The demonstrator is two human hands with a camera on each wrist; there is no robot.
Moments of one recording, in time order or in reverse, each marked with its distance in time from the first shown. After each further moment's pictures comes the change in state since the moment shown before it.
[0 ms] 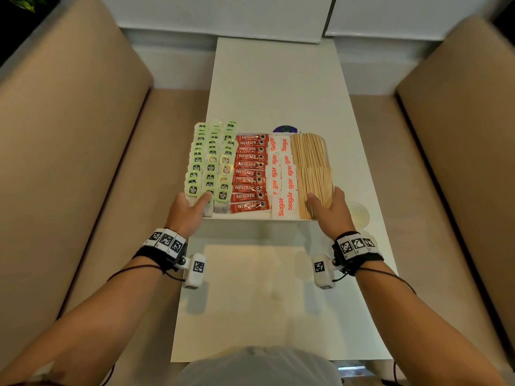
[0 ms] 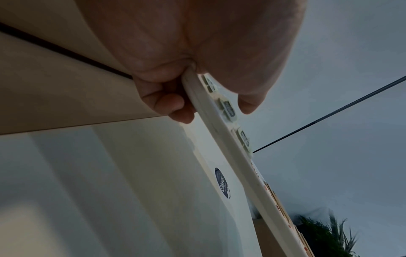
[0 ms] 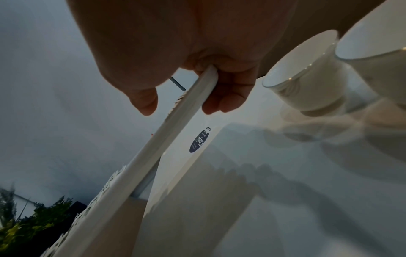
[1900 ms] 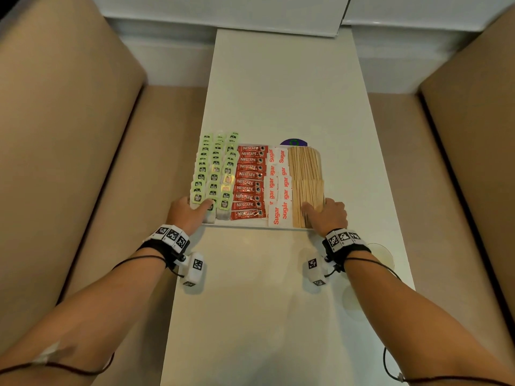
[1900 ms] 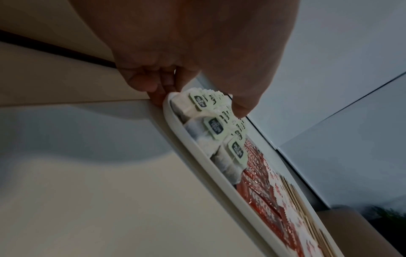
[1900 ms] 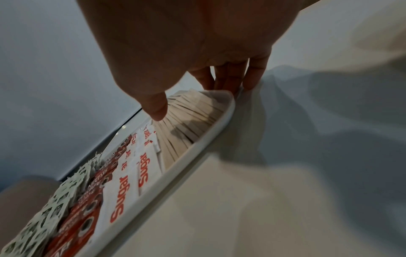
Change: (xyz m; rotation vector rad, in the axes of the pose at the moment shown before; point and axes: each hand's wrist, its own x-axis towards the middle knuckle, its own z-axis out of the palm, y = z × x) left_hand 0.124 0.017 0.041 0.169 -0.046 -0.036; right_hand 0.165 0.036 0.059 -0.586 -0.025 0.256
